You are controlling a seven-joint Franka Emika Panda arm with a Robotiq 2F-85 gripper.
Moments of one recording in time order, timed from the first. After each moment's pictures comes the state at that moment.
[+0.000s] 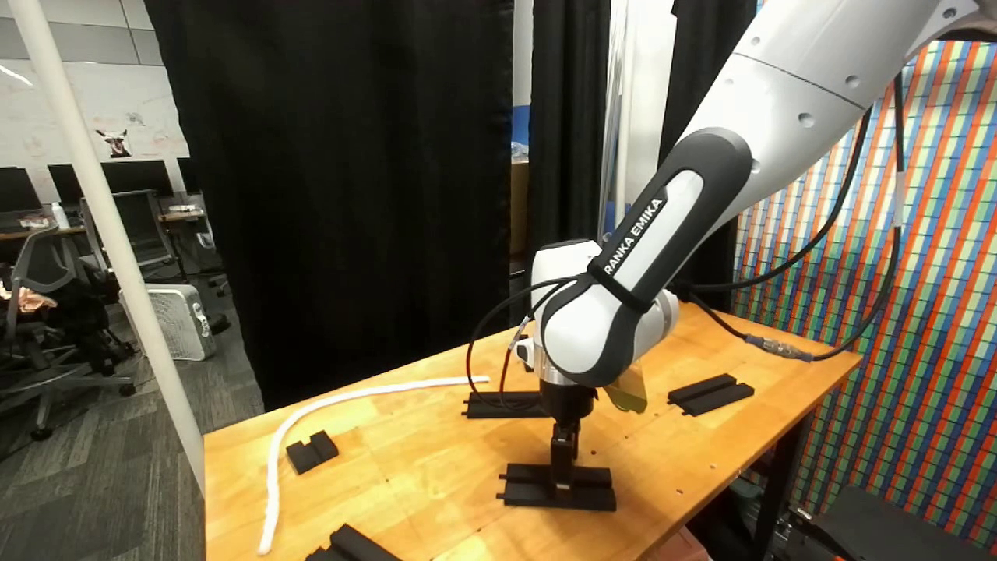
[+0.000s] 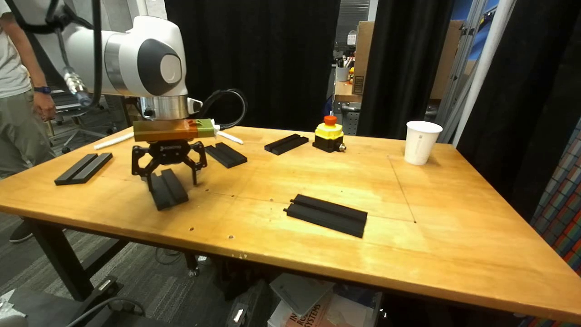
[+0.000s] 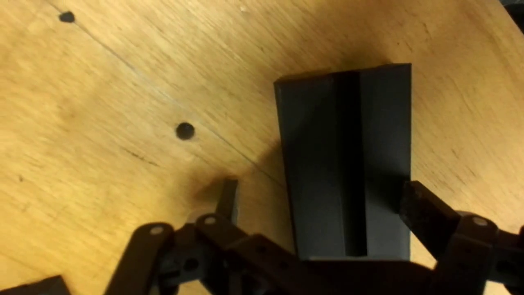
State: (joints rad) arm 0.18 0.19 0.15 -2.46 0.07 2.58 -0.49
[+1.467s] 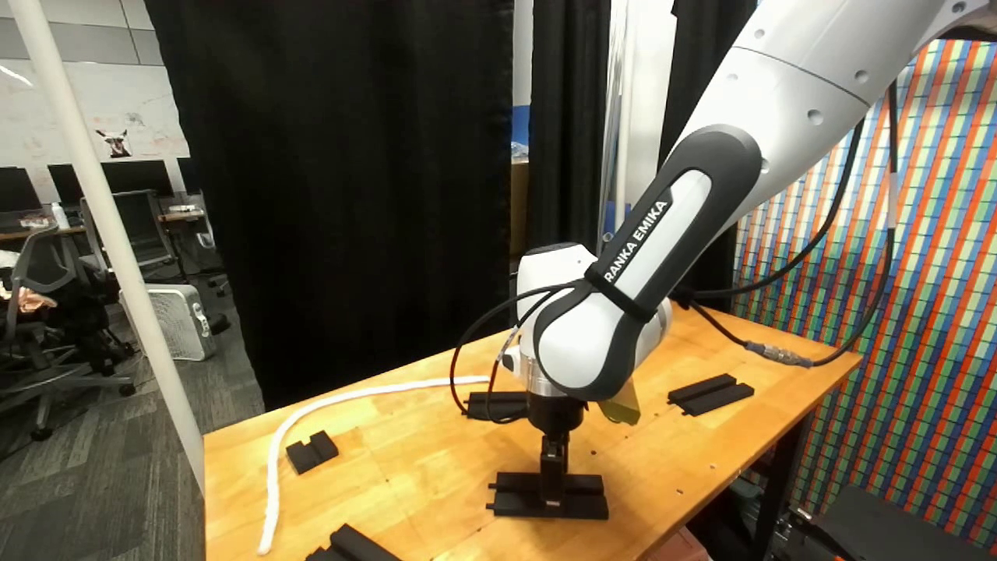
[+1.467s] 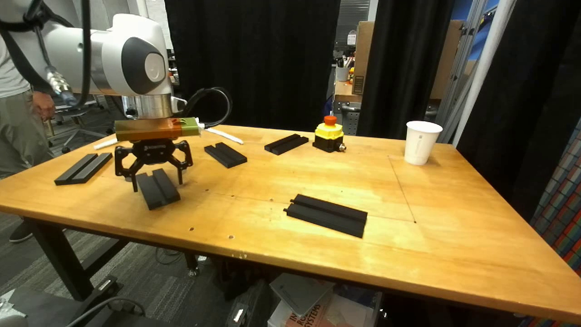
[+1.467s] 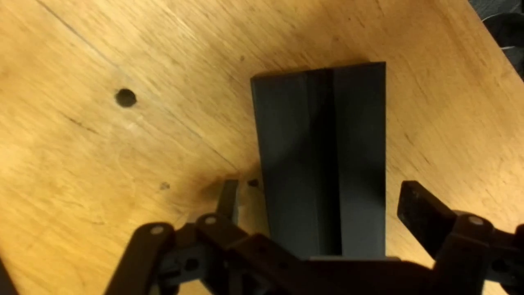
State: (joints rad) arm 0.17 0.19 0.22 -2.47 0.05 2.58 -0.46
